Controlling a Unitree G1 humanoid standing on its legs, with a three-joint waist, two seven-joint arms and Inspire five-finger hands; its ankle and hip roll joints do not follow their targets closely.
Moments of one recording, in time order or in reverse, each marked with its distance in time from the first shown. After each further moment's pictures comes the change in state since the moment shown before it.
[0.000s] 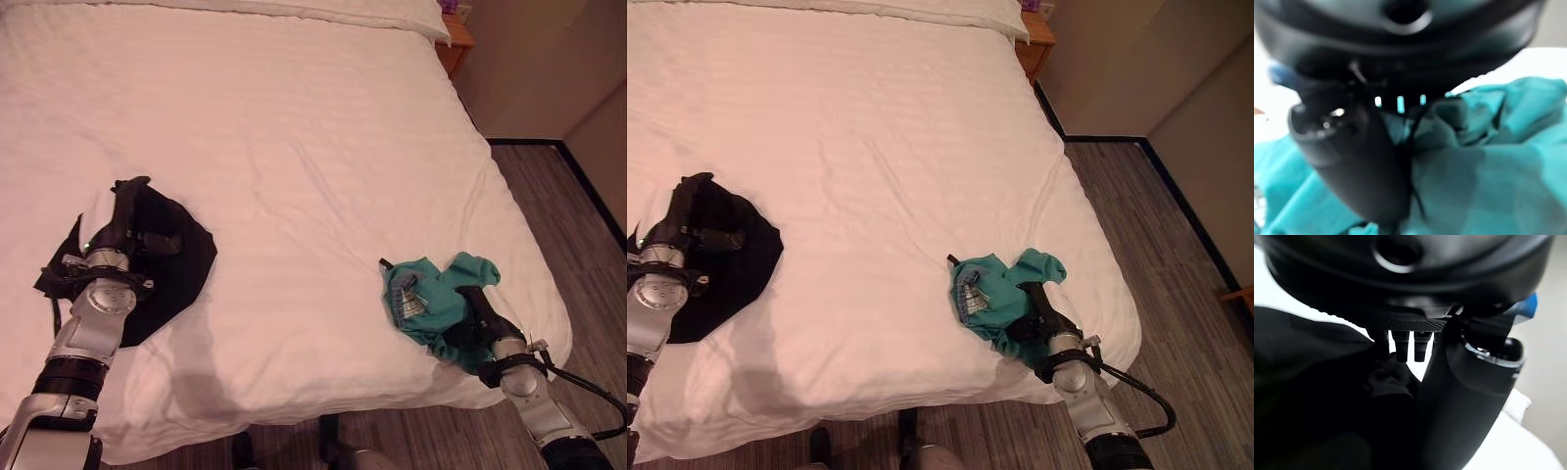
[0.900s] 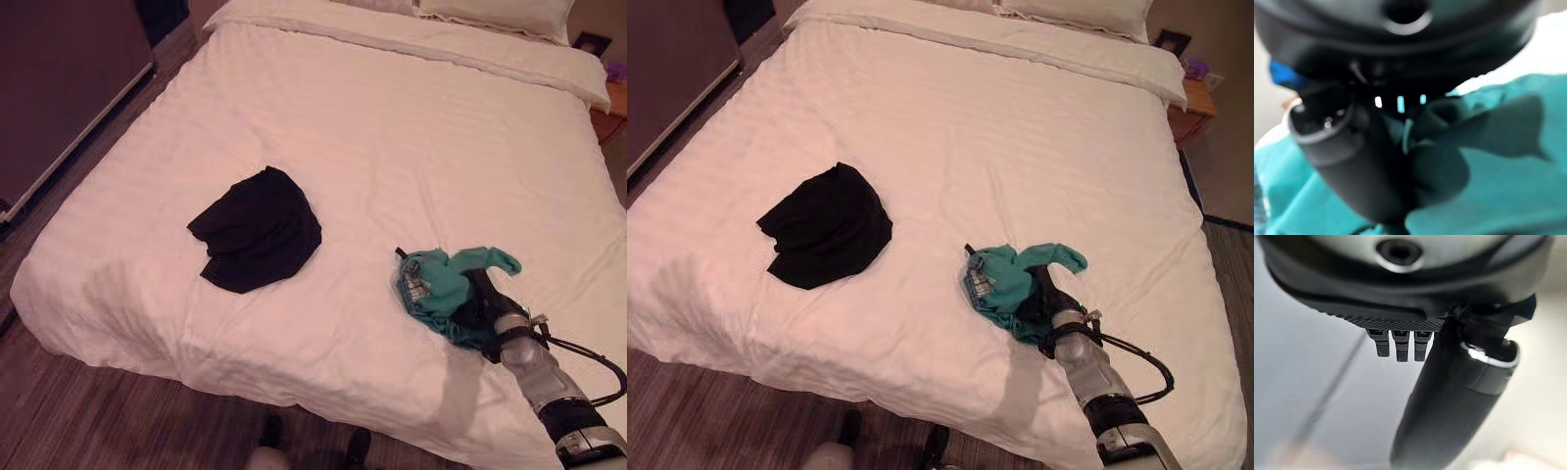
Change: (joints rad) left arm 0.172 0.330 0.405 -0.085 -0.189 -0.139 0.082; right arm -0.232 -0.052 0.151 0.186 0.001 0.030 -0.033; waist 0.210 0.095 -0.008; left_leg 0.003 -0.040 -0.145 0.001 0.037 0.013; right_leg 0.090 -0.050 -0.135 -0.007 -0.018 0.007
